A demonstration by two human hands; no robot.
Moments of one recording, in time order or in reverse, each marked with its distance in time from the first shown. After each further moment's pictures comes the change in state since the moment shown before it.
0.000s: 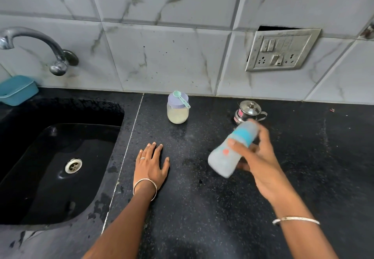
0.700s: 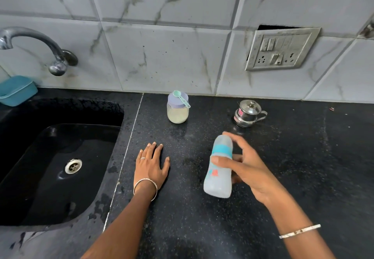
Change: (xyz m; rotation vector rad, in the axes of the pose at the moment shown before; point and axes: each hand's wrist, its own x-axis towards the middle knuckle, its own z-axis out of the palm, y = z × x) left_hand 0.000 0.001 -0.001 0.007 -0.008 0.008; right_hand -0.003 0.014 0.012 -0.178 -0.102 0.139
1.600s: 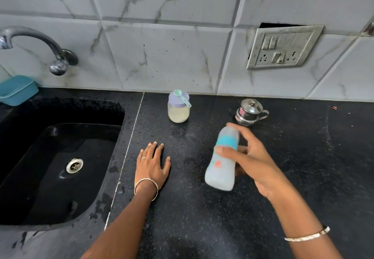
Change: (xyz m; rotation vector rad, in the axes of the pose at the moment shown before) left_hand 0.000 0.001 -0.001 0.009 -0.005 -0.001; right_hand -0.001 -0.021 0.000 0.041 0.013 -0.068
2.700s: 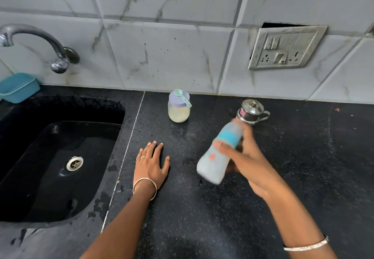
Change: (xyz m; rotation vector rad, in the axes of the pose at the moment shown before) left_hand 0.001 -0.003 0.004 -0.006 0.017 -0.002; right_hand 0.008 0.003 0.003 0.011 -0.033 0.007
